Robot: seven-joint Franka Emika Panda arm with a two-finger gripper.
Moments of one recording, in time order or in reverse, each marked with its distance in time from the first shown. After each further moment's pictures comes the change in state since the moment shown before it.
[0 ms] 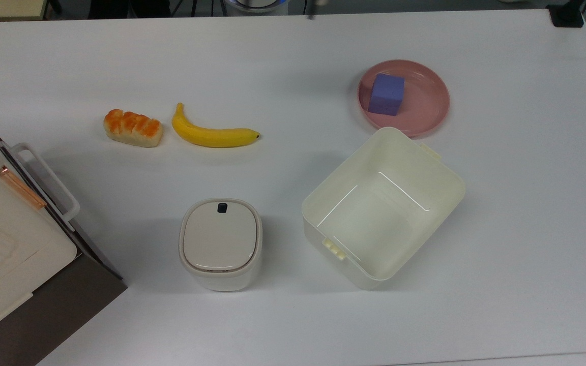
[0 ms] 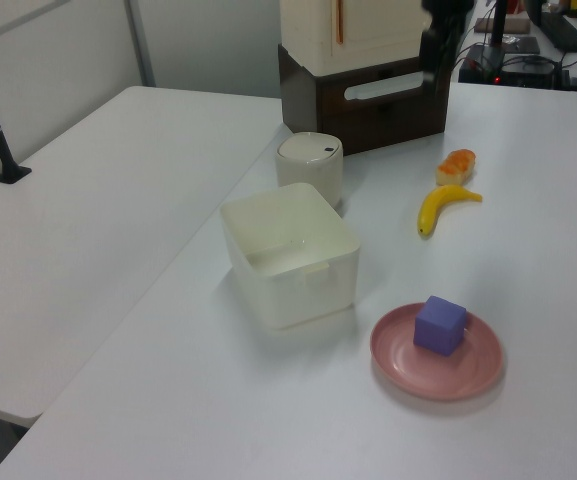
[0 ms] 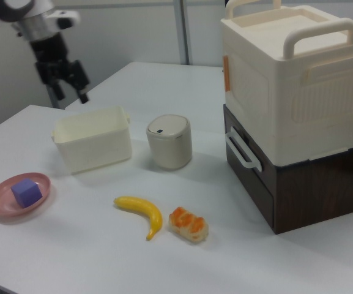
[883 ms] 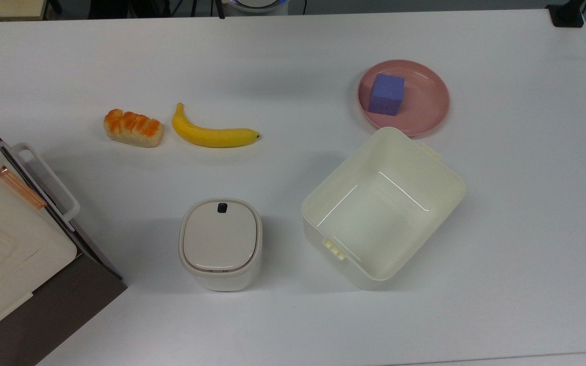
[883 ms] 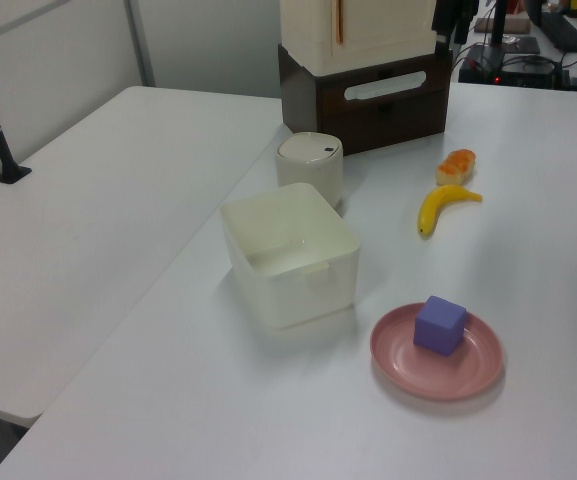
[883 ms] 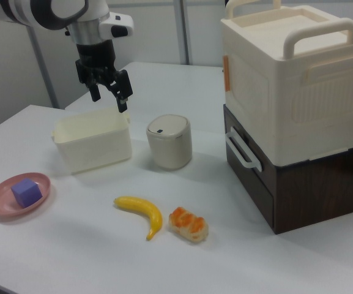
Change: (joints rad) arm -0.103 0.011 -0.170 0.002 0.185 0.034 -0.201
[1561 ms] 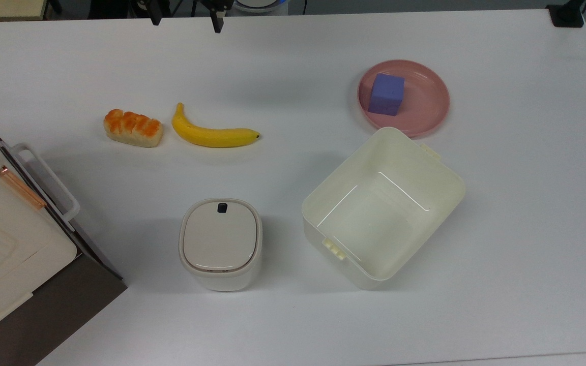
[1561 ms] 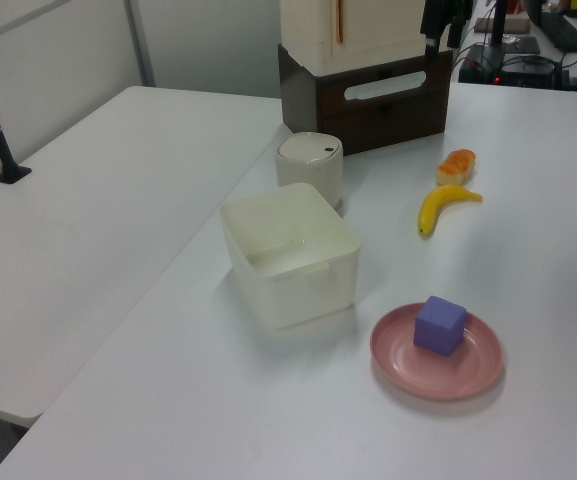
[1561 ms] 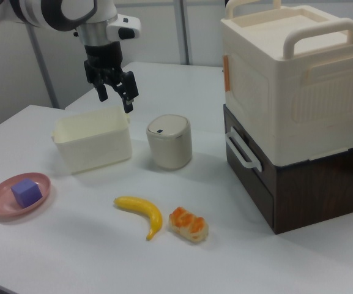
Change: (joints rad) arm -0.248 0.051 0.237 0.046 0.003 0.000 0.032
